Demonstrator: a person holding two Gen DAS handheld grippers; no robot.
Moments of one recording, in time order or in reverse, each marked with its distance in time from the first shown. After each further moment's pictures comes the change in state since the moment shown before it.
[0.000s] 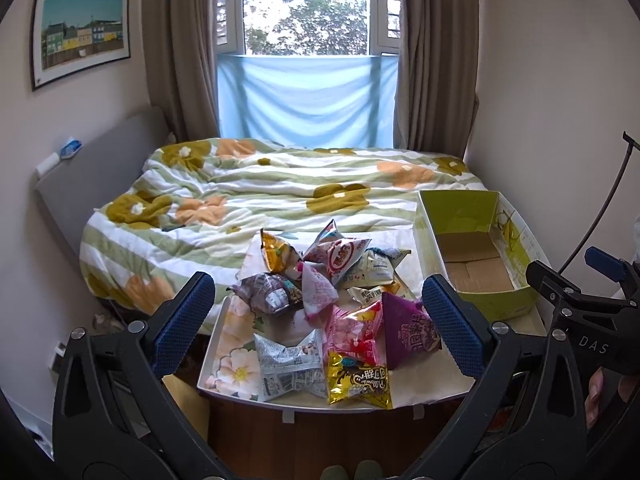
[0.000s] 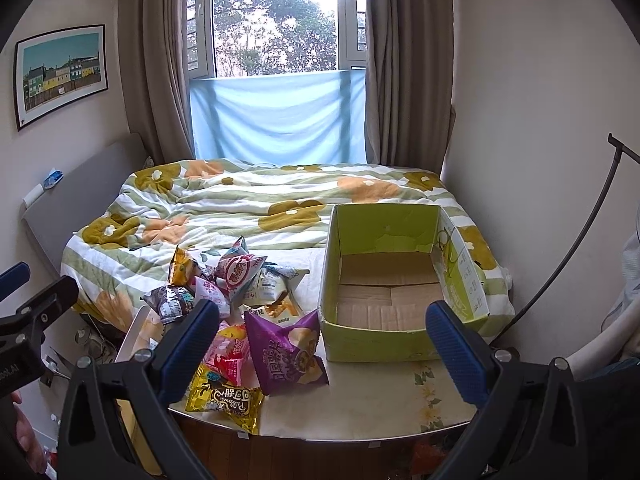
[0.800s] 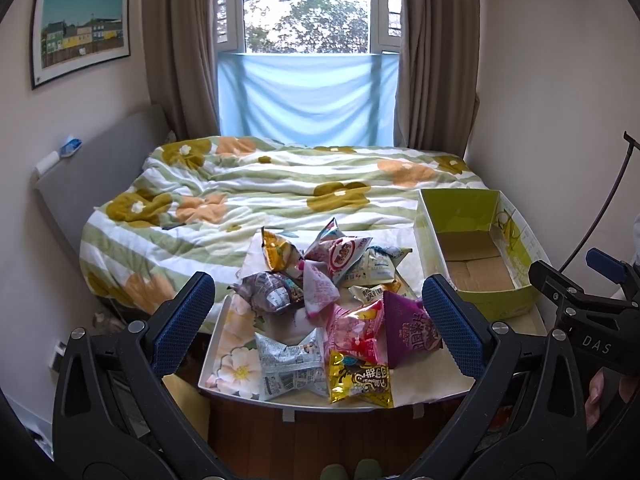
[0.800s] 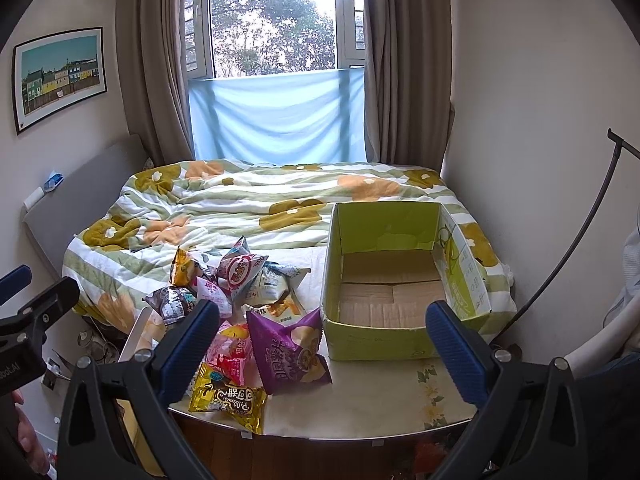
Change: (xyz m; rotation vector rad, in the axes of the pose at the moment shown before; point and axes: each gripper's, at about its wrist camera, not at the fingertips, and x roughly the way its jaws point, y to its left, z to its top) left arm -0.002 0.005 0.000 -0.004 0.003 -0.004; right arm 0.001 0.001 0.000 0.007 -0.001 0.006
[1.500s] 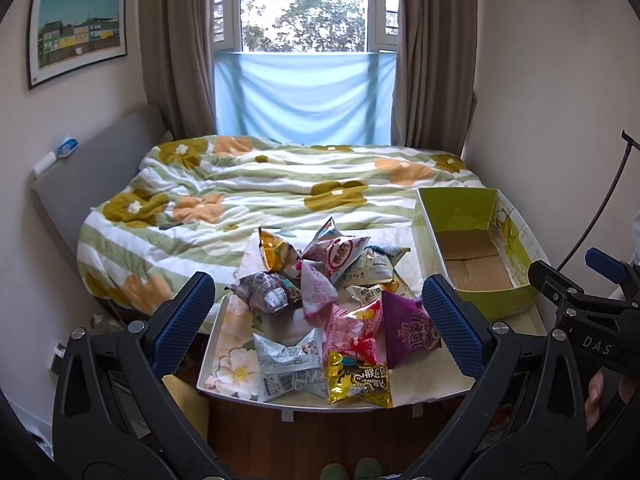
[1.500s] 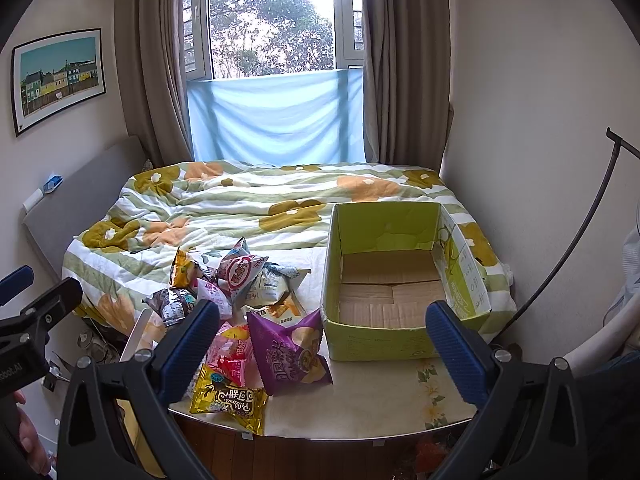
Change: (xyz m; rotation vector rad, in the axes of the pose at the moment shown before) left arm 0.003 -0.003 0.001 0.002 0.005 -0.007; right arm 0.000 0.000 0.001 0.002 -0.001 0.001
